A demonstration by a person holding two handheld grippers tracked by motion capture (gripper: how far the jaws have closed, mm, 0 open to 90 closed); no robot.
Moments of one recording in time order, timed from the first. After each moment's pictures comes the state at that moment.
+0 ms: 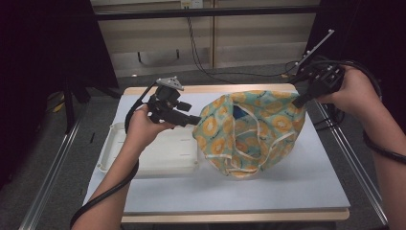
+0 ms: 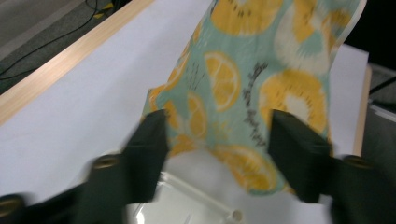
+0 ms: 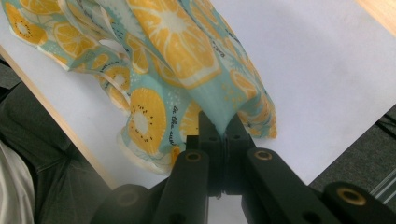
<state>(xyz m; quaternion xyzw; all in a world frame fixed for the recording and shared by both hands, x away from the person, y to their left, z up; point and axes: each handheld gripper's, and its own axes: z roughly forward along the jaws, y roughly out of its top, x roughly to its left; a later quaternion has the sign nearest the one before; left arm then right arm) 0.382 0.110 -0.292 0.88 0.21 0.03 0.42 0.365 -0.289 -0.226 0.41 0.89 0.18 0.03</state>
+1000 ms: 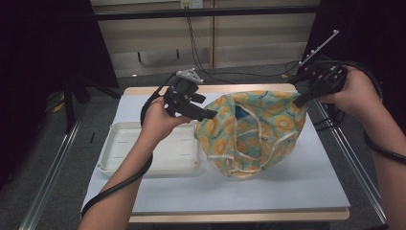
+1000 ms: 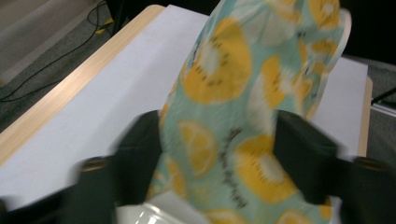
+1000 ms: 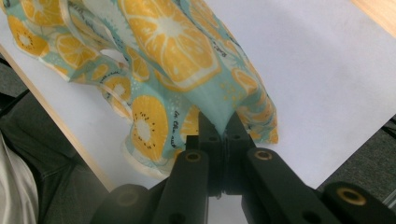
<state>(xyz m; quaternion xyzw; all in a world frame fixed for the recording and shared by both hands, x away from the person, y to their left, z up) 0.376 0.065 -0.273 0.89 0.17 0.06 0.42 0.368 -0.298 -0.231 0.41 0.89 0.20 0.03</state>
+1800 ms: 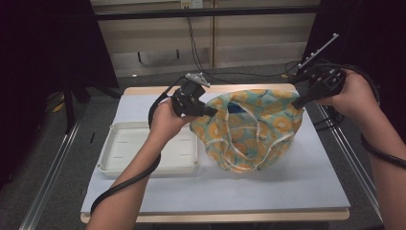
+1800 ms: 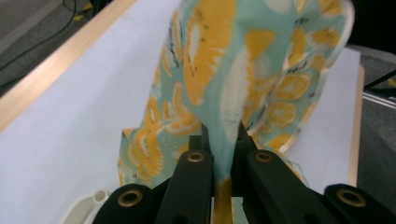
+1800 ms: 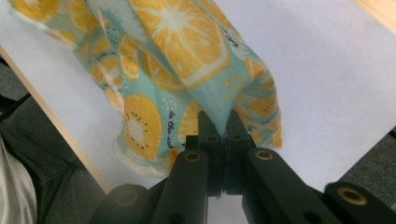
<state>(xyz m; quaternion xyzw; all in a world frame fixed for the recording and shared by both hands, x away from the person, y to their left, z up) 0.394 0.061 -0.278 0.90 0.16 0.03 0.40 0.368 -0.302 -0.237 0.41 0.89 0.21 0.03</state>
